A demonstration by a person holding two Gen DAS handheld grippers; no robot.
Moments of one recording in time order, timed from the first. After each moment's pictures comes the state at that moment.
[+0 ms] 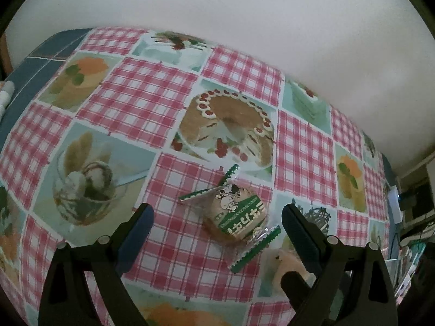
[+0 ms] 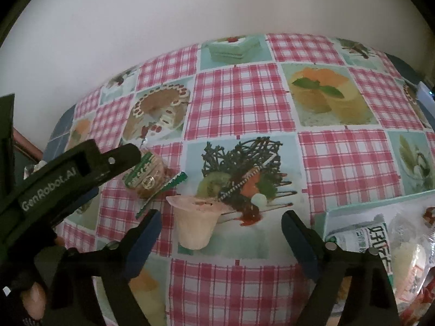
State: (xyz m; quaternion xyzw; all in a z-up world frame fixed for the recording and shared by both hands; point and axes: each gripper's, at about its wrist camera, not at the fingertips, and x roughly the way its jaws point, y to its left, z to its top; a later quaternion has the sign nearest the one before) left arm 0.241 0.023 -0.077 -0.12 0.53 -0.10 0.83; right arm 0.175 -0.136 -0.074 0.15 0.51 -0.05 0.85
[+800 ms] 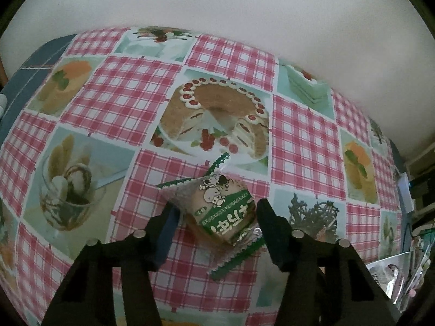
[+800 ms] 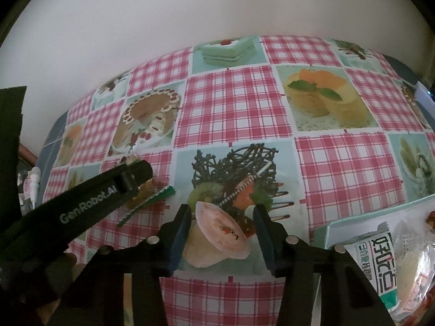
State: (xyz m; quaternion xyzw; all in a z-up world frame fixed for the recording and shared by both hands) left arm 0.245 0.003 -0.091 -0.09 0.53 -0.11 0.83; right arm 0.179 -0.142 -0.079 0.15 0.49 -0.07 0.86
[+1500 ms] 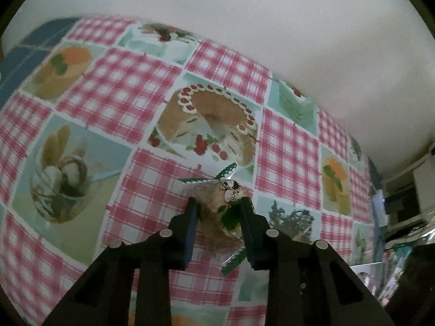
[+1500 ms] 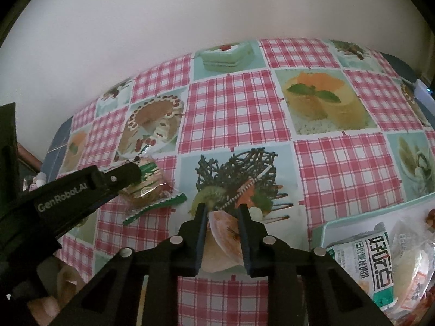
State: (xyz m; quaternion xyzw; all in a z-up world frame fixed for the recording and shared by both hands) left arm 0.244 0.026 -0.085 -0.17 0.53 -0.14 0.82; right arm 0.176 -0.144 -0.070 0.17 0.48 -0.06 0.86
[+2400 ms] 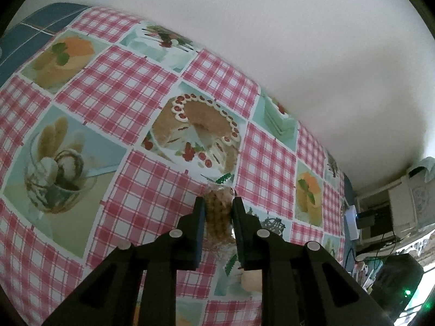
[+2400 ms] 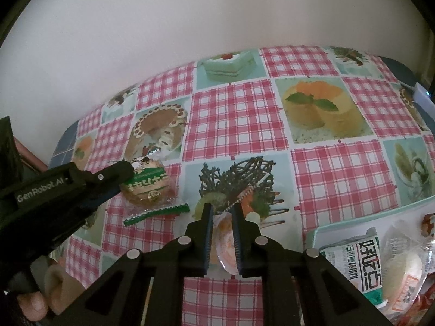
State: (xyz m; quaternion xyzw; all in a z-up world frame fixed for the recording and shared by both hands) left arm 0.239 0.037 -0.071 -0.24 0.52 -0.16 0.81; right arm 0.173 -0.149 -0.057 0.18 0.48 -0.06 0.86
